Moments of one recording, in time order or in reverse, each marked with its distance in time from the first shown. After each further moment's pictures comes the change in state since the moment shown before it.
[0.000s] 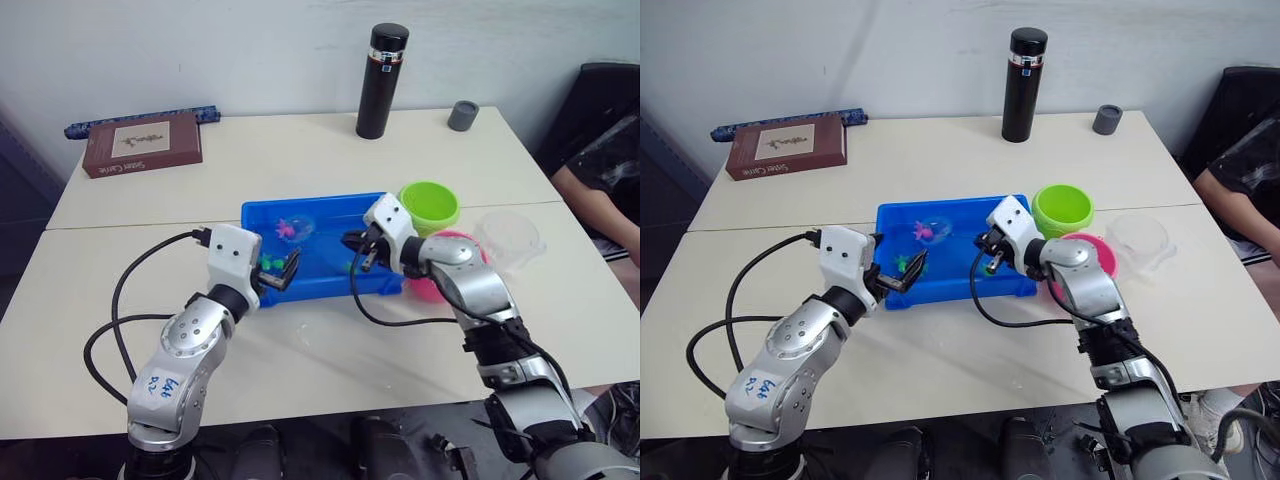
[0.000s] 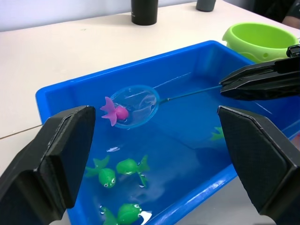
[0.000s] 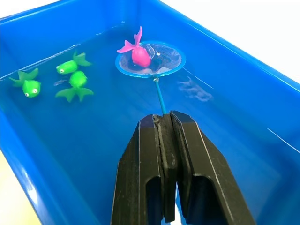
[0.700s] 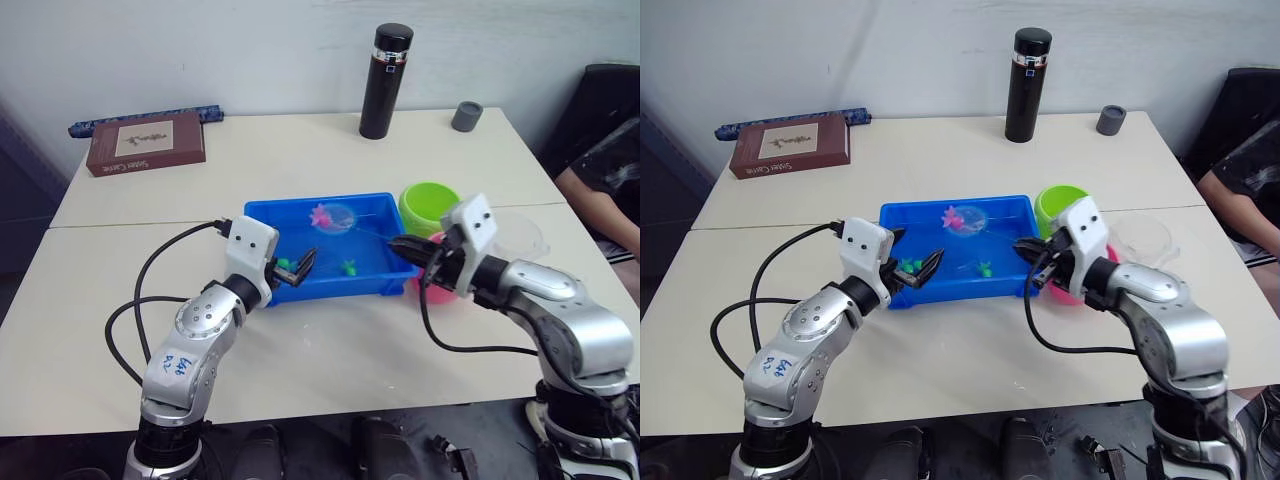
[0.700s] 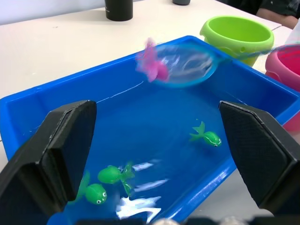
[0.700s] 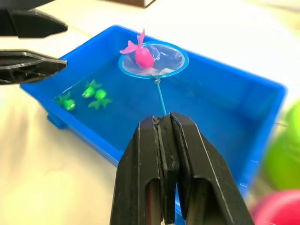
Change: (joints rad) left arm -0.088 0.007 -0.034 0.128 -0.005 -0.054 -0.098; right arm 0.299 -0.151 -0.333 -0.671 0.341 0.446 -0.107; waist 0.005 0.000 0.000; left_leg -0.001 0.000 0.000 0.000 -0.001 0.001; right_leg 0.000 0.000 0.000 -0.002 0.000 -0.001
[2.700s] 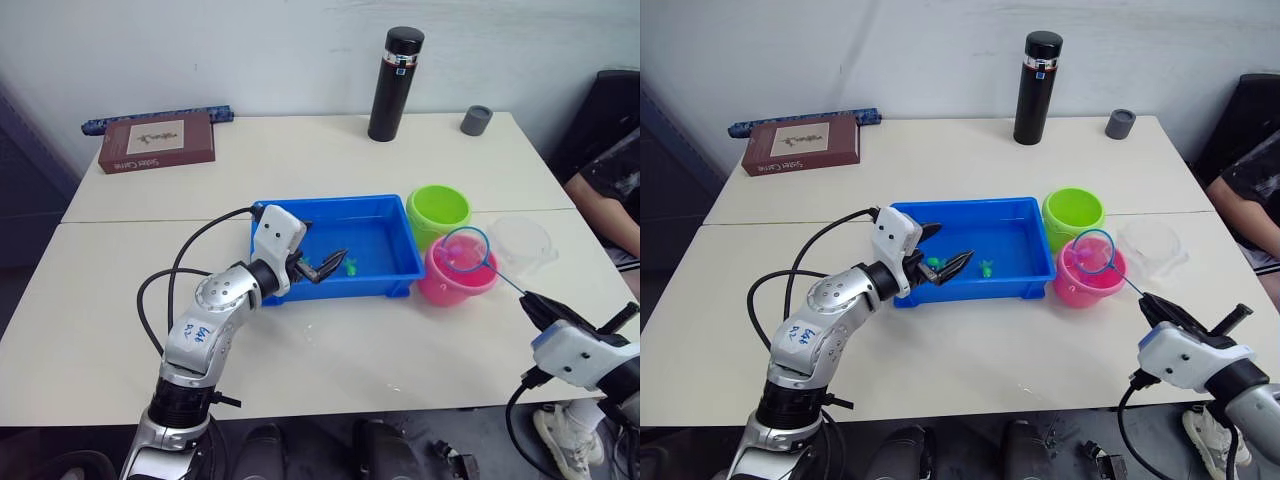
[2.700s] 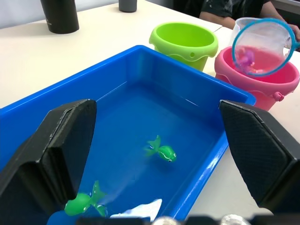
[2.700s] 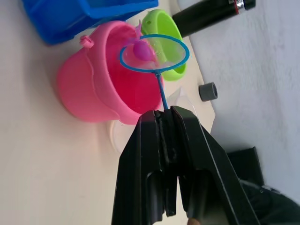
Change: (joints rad) left arm -0.134 0.018 -0.056 0.218 -0.033 -0.126 -0.197; right arm 0.858 -0.184 -0.330 0.047 -0.667 -1.186 -0.141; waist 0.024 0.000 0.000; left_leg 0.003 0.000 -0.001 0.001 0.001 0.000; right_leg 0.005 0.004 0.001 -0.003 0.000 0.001
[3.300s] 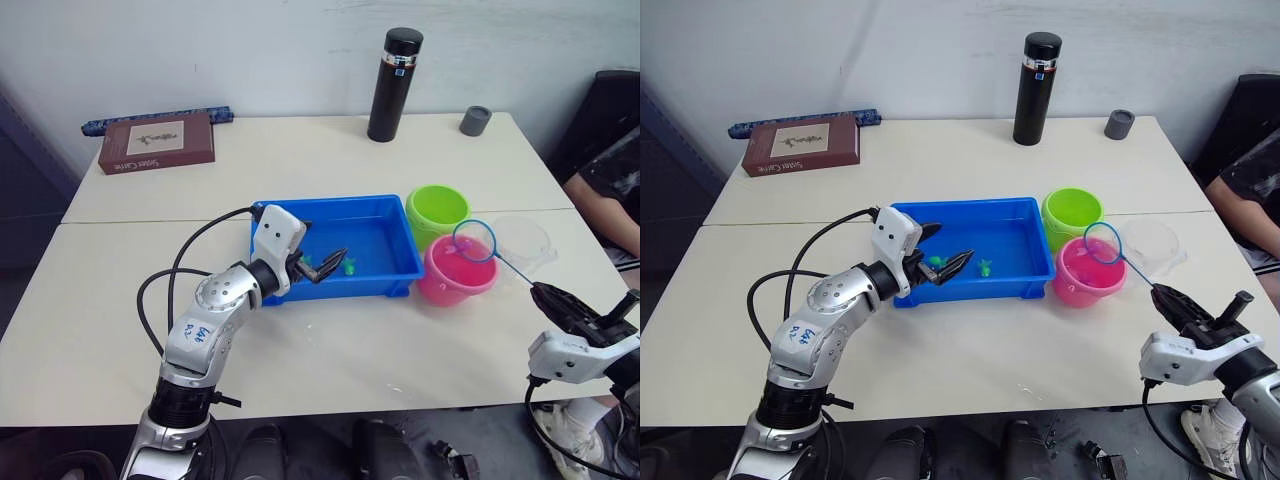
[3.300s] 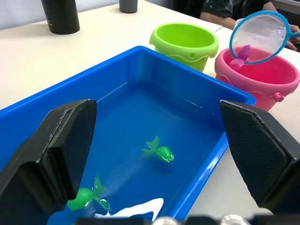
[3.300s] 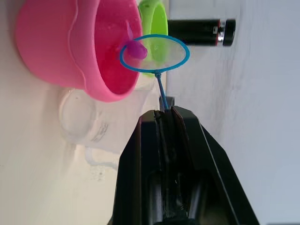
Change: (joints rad) left arm 0.000 -0.001 0.000 0.000 0.000 0.000 0.004; right arm -0.078 -0.124 -0.017 0.203 -0.341 -0.291 -0.220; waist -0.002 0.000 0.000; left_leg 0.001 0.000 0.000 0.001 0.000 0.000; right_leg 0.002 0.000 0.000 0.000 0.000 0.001
